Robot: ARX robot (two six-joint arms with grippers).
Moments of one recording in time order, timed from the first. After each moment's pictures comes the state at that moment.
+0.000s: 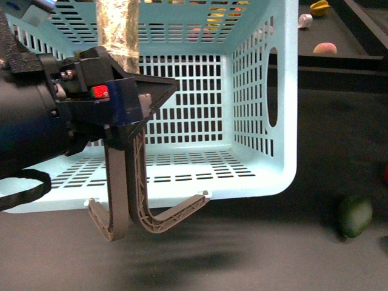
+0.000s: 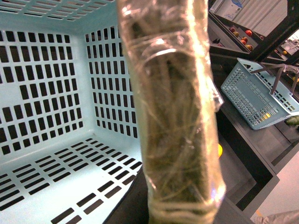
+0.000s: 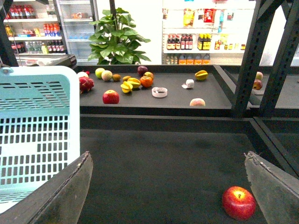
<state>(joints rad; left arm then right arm) -0.38 1.66 0.41 1.11 0.36 -0.33 0.00 0.00 0.01 0.00 0.00 0.00</state>
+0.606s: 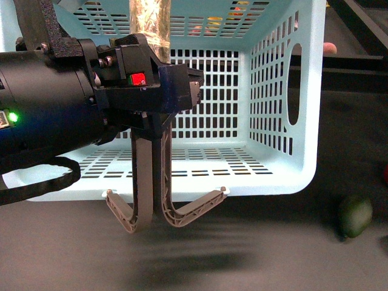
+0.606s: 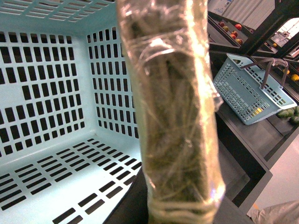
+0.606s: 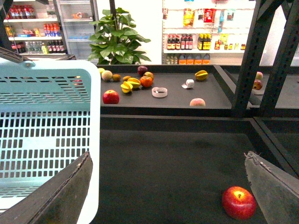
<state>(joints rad) -0.44 1.67 0.46 1.07 0.35 -0.32 0.00 0.00 0.01 0.00 0.00 0.00</state>
